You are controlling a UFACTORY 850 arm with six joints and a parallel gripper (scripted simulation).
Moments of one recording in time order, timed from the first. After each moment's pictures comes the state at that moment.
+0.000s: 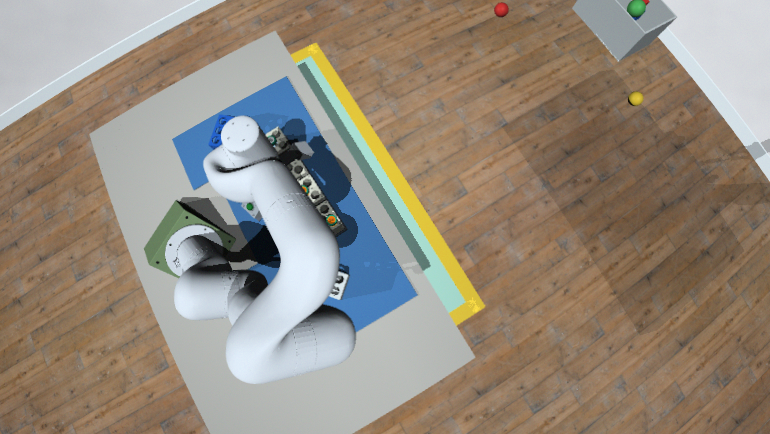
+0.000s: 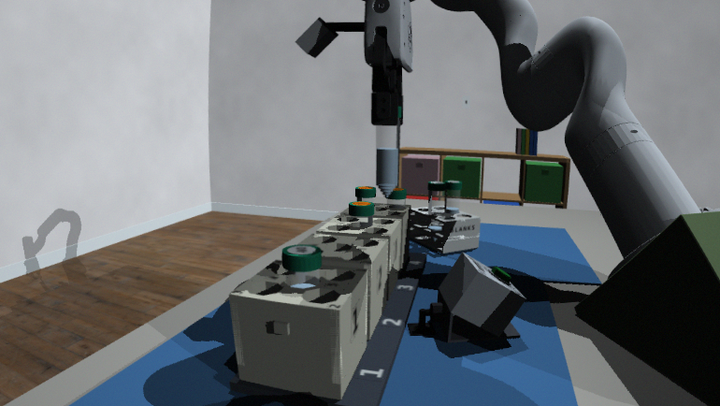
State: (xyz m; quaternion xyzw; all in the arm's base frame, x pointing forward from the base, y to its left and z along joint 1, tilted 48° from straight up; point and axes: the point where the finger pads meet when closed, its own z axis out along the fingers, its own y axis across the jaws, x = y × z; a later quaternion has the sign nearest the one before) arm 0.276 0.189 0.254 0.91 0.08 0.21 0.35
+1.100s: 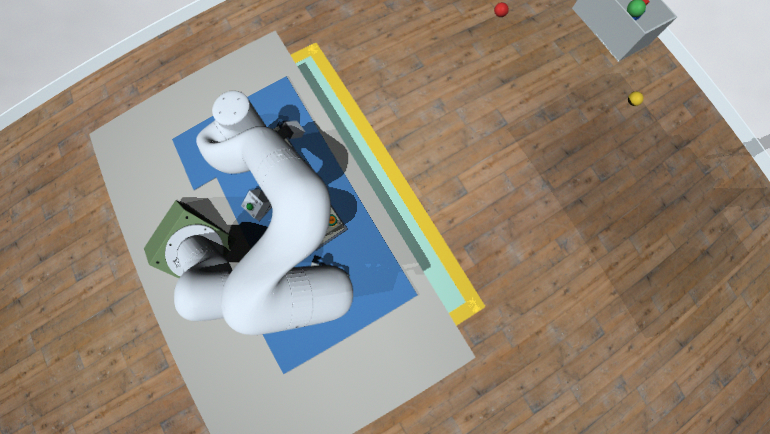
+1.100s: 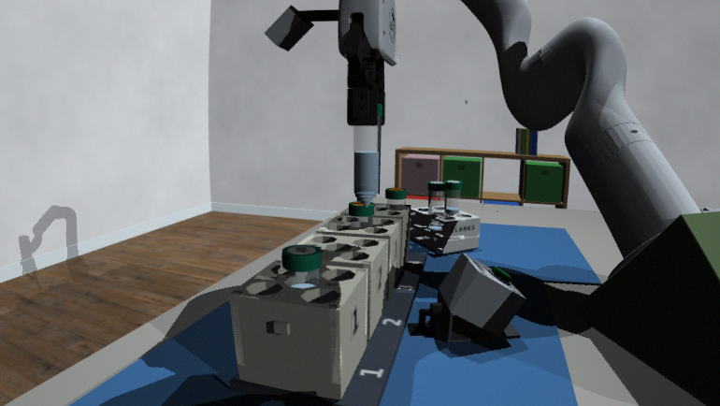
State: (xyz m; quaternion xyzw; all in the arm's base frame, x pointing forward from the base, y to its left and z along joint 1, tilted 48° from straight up) arm 0.287 0.243 0.212 0.91 0.08 0.21 0.35
